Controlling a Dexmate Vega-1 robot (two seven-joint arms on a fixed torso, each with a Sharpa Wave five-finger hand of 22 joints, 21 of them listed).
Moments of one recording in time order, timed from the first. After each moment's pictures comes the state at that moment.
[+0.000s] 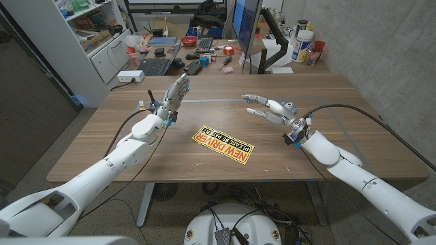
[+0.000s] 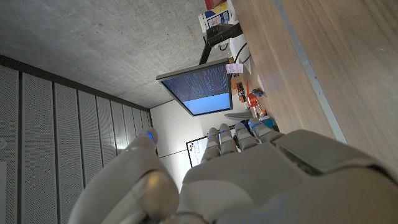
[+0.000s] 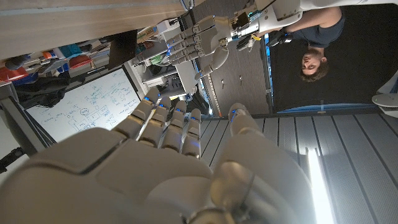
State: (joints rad) left arm 0.76 0.69 0.56 -1.43 -0.76 -0.29 0.07; left_hand 0.33 -0.09 0.46 0.11 0.27 0.03 0.04 0.20 0.18 0.02 -0.03 0.20 0.19 -0.05 -0.01 0.19 0.19 -0.10 -0.04 0.29 0.17; right arm -0.93 -0.67 -0.44 -1.45 -0.19 0.84 -0.09; right_hand 0.43 0.05 0.42 -0.15 0.18 0.31 -0.08 0.19 0.20 0.33 -0.05 0.20 0.18 0.29 -0.01 0.18 0.18 0.17 -0.02 0.47 0.17
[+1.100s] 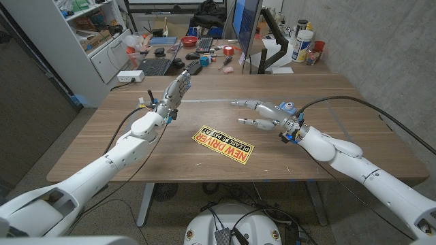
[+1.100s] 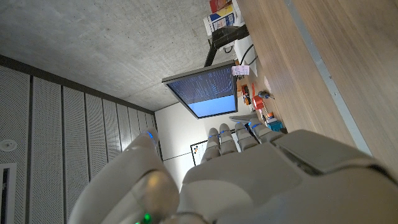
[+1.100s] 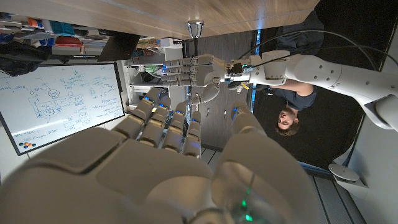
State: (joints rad) left arm 0.74 0.70 0.57 -1.43 -0.77 -0.30 0.05; left_hand 0.33 -0.08 0.45 0.11 0.27 0.03 0.04 0.20 0.18 0.02 -0.03 0.20 0.19 -0.05 -0.01 0.19 0.19 -0.10 -0.04 0.28 0.17; right arm -0.89 -0.70 -0.45 -1.52 -0.55 0.78 -0.22; right_hand 0.44 0.03 0.43 -0.15 0.19 0.28 -0.10 0.19 0.20 0.31 -0.06 0.20 0.18 0.29 -0.01 0.18 0.18 0.17 -0.02 0.45 0.17
